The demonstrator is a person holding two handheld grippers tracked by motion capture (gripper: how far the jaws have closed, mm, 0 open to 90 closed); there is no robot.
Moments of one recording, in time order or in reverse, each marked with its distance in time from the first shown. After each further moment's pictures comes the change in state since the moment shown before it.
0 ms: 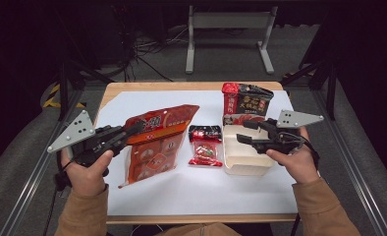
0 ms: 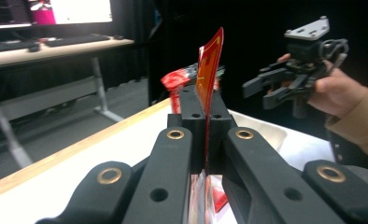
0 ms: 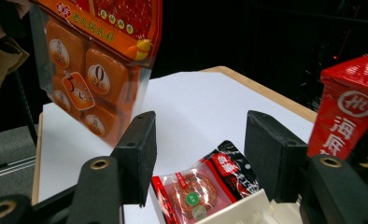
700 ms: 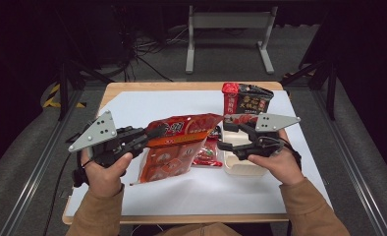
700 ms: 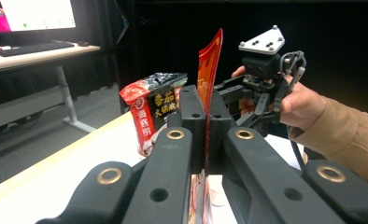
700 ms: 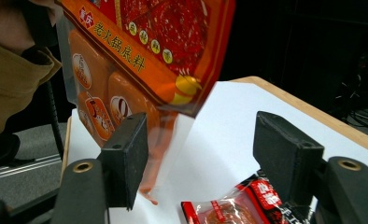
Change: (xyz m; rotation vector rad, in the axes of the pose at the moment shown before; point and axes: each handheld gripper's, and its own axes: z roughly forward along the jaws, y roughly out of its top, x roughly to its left) left arm -0.021 0.008 0.026 -0.003 -0.103 0.032; right arm 0.025 0.007 0.039 -0.015 0.105 -0.026
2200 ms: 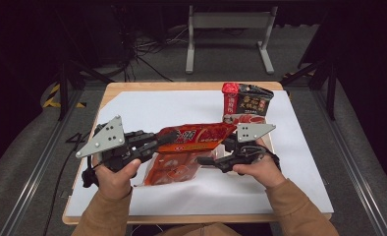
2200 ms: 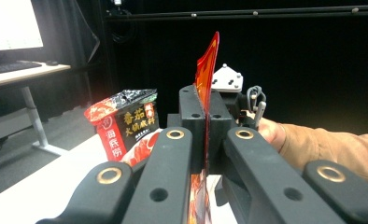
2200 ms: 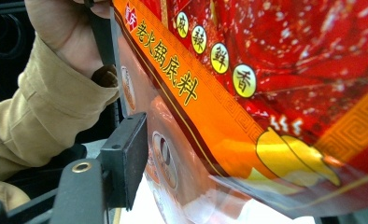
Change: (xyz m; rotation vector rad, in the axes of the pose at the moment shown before) left arm -0.010 -0.003 0.013 -0.070 -0.116 0.029; right arm 0.017 -0.018 0.045 -0.106 0.268 0.038
